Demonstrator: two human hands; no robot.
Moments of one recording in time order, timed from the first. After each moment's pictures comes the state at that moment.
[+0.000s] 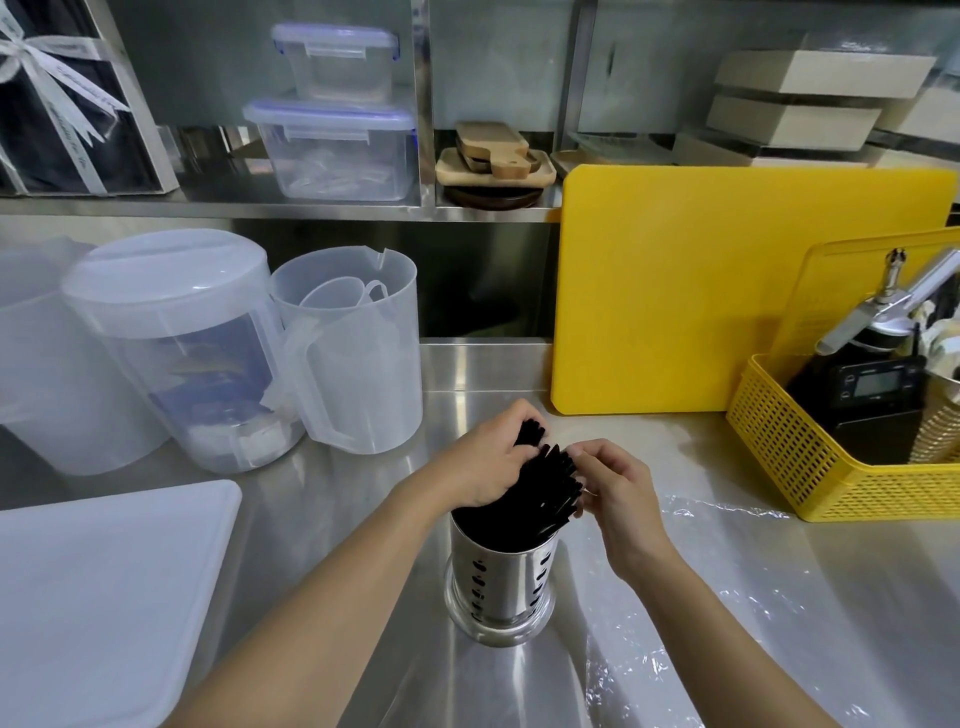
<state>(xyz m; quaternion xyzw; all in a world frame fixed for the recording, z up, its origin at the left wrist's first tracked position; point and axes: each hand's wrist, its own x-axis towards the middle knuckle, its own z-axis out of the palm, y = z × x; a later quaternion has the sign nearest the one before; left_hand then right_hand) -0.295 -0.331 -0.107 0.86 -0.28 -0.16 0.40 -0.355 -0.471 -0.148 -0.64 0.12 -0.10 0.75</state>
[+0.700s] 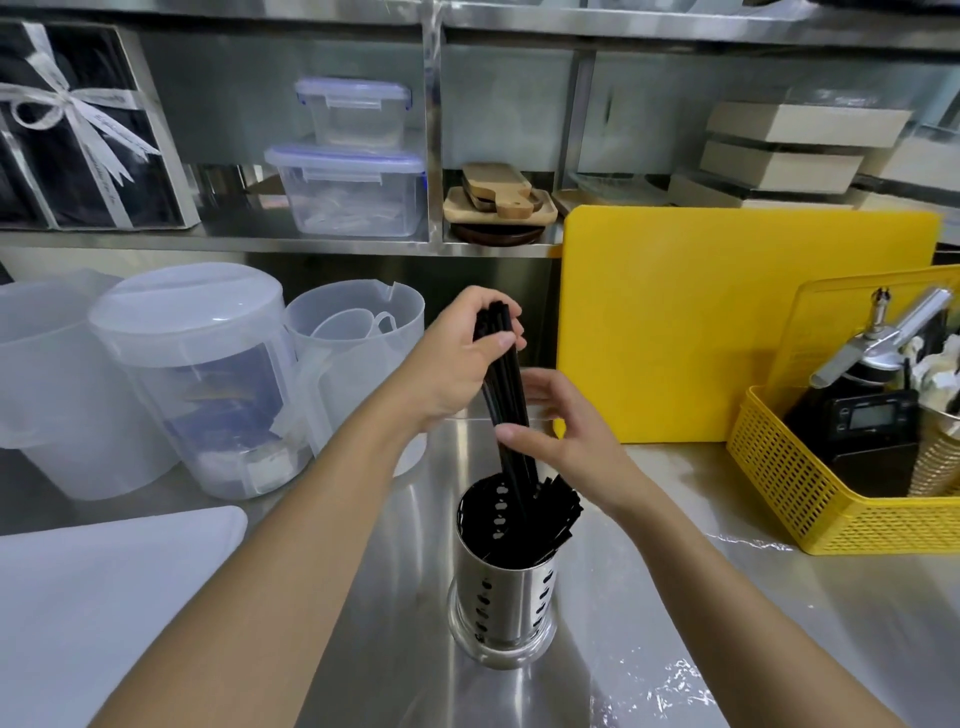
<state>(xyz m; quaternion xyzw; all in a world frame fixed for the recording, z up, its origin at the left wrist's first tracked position) -0.280 -0.310 -0.008 0.73 -0.27 0.00 0.63 -0.326 -0.451 -0.071 -0.82 -0.10 -0.07 0.56</state>
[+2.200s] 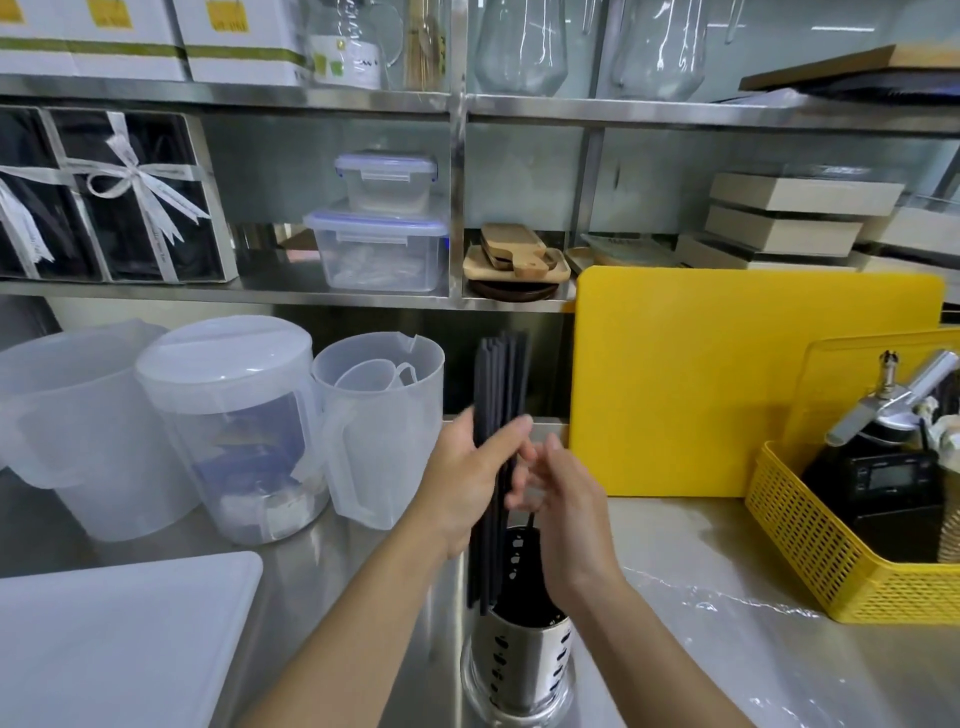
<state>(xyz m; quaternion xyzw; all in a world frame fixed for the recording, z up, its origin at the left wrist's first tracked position) -0.315 -0.307 -0.037 0.62 -0.15 -0.05 0.77 -0.339 -0.403 -0.073 -0.56 0.03 -0.13 0.82</state>
